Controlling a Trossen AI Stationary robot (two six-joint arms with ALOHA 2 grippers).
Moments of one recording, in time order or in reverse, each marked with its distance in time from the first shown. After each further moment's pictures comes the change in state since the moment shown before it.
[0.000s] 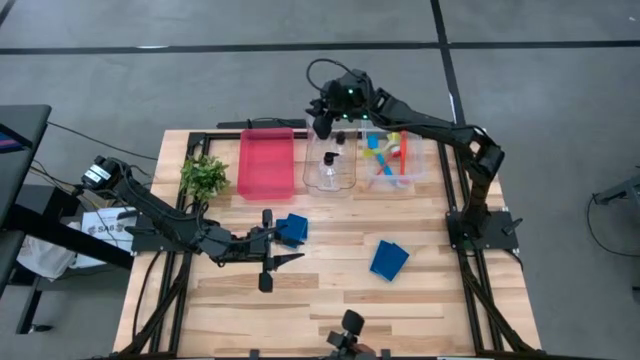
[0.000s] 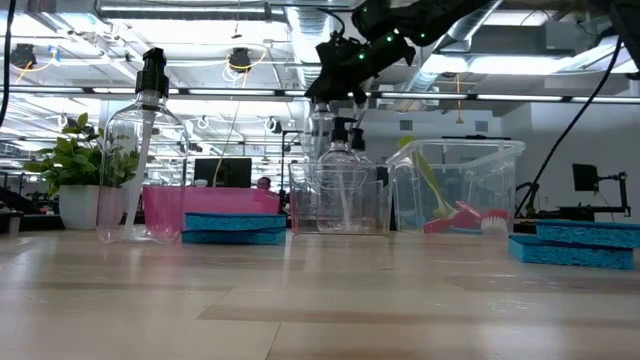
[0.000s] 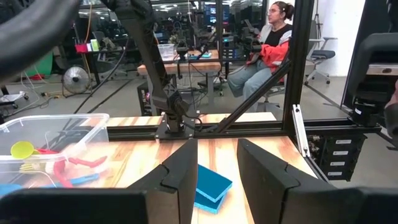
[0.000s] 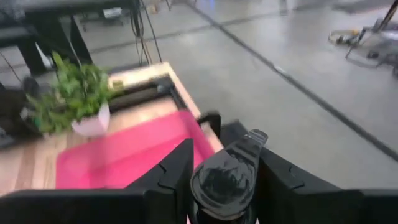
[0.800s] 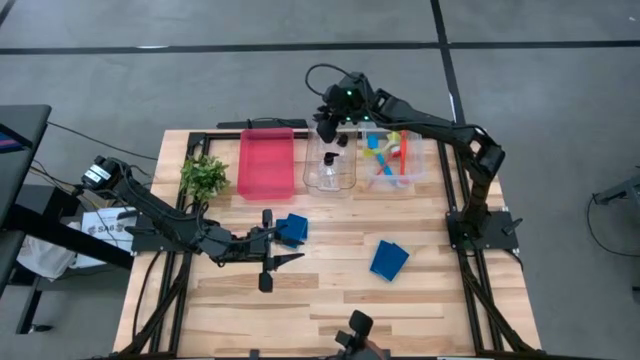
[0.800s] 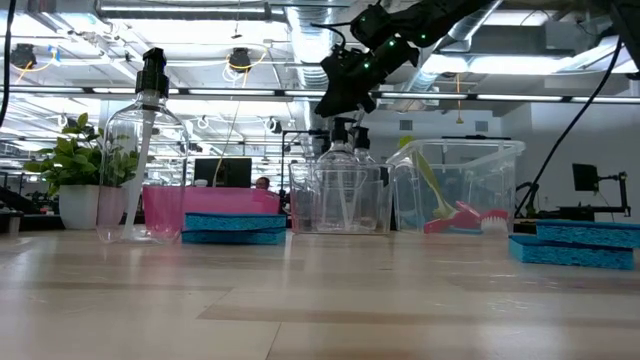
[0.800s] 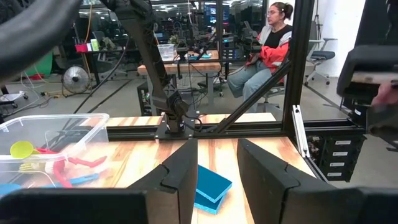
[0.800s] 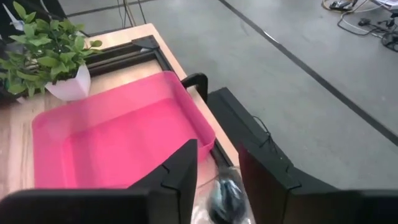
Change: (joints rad) left arm 0.000 0.000 0.000 0.002 0.000 -0.003; right arm -0.013 -0.004 -0.002 -0.149 0.049 -0.044
